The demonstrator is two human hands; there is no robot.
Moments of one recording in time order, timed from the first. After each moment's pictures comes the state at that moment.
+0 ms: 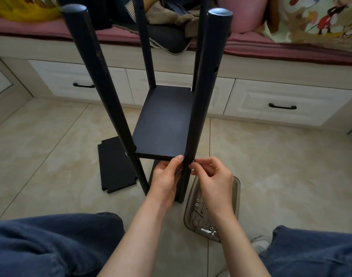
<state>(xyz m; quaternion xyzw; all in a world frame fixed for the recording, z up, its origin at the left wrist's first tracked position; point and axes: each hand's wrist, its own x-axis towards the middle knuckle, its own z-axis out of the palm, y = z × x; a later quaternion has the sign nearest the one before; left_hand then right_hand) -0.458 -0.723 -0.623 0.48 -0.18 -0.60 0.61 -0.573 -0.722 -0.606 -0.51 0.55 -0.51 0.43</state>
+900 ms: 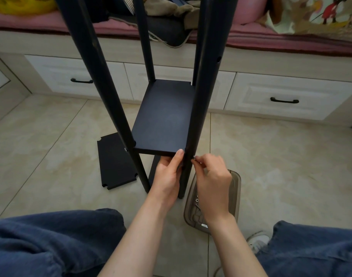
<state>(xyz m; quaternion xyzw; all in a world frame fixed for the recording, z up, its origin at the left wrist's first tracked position) -0.469 -0.722 -0.618 0.43 -0.15 -0.61 0.65 -0.569 -0.722 -0.626 -0.69 0.54 -0.48 0.09</state>
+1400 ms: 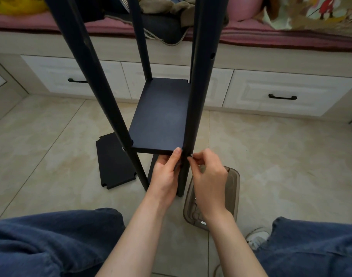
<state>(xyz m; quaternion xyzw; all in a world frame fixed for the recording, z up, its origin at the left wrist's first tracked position) -0.469 -0.721 -0.615 0.42 -0.14 -0.61 0.65 -0.565 -0.722 -0.624 -0.66 0.55 -0.48 0.18</state>
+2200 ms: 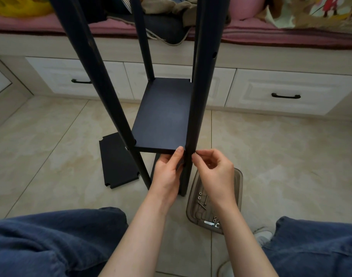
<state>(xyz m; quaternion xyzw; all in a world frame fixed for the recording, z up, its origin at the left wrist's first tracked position) -0.465 -0.720 -0.615 0.48 -0.16 -0.59 0.62 -0.573 -0.729 -0.612 -0.50 0.56 -0.50 0.44</state>
